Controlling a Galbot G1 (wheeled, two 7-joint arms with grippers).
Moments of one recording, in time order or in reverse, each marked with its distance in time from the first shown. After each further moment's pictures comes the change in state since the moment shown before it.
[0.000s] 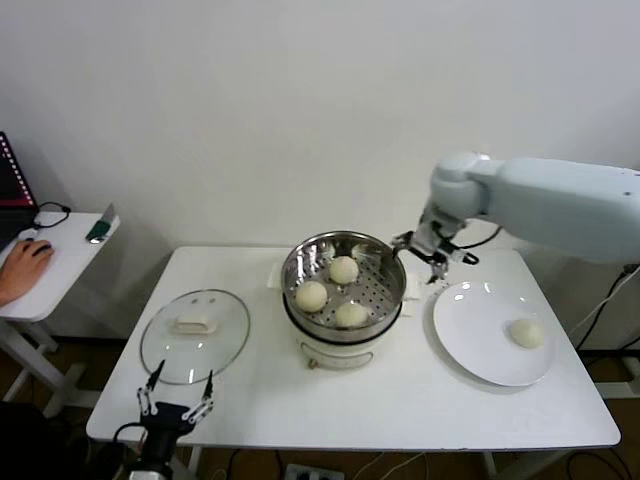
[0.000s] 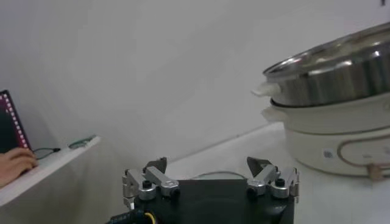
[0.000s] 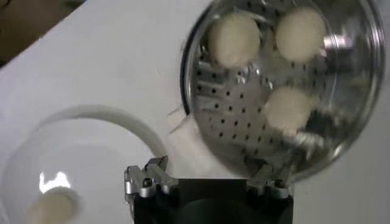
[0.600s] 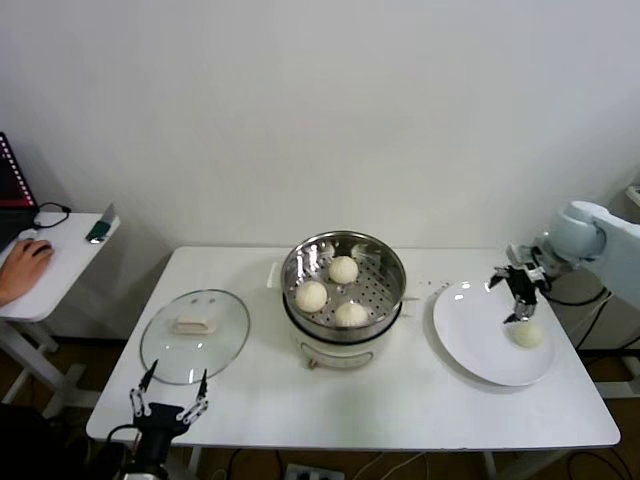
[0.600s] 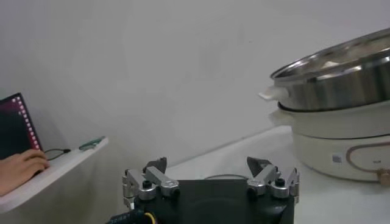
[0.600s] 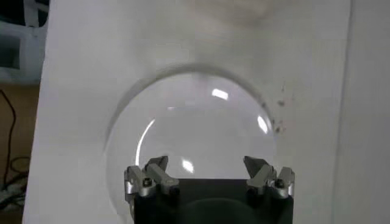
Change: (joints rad) left arm 0.025 -0.014 -0.021 -0.023 0.001 0.002 -0.009; right arm -0.524 -0.262 0.489 -0.254 -0.122 -0.099 -0.099
